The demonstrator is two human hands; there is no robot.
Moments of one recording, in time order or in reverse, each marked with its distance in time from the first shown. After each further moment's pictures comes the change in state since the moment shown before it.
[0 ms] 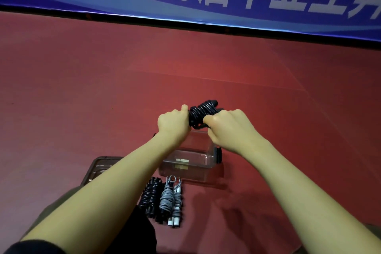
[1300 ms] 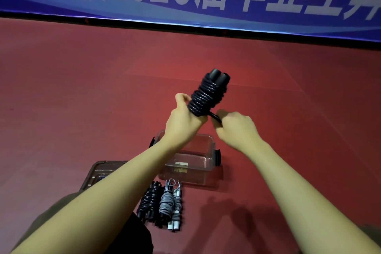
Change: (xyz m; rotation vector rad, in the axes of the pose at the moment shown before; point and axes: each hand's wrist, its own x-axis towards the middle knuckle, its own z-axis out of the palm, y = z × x) left_hand -0.016 0.018 -0.027 -1.048 0.128 0.018; right_hand 0.004 0.021 0.020 0.246 -0.013 0.324
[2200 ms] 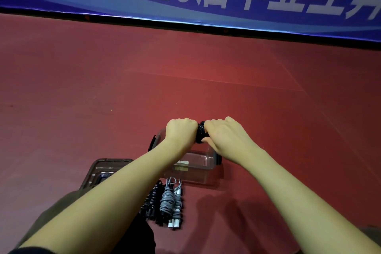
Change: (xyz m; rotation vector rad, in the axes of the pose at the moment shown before) left_hand 0.004 -0.027 0.011 1.228 -0.301 0.141; right_hand -0.005 -0.010 0.026 -0.242 0.112 -0.403
